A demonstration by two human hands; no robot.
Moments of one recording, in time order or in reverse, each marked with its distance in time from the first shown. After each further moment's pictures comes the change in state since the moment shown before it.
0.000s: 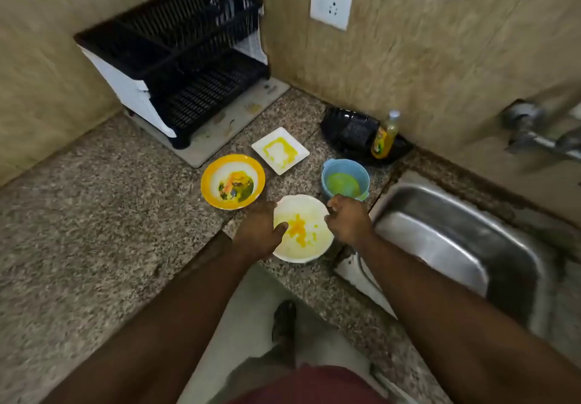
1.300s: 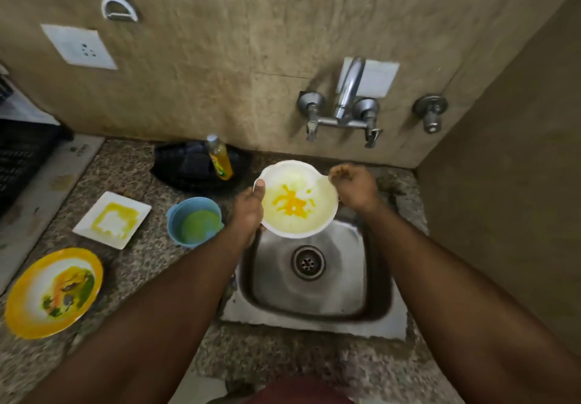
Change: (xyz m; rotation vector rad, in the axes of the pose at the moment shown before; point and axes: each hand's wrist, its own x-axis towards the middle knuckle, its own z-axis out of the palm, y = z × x) left_hand 0.126 0.299 0.090 -0.902 -0.229 -0.191; right_hand -0.050 0.238 -0.202 0.581 0.523 0.496
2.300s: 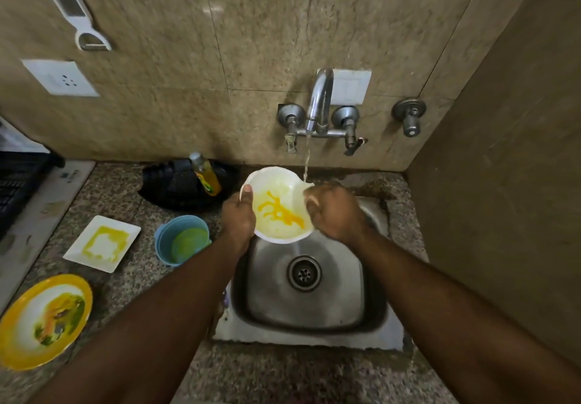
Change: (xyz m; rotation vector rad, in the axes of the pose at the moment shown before) left_hand 0.006 0.009 0.025 0.098 0.190 0.152; right_hand -0.020 0.013 -0.011 -0.594 -0.058 -0.563
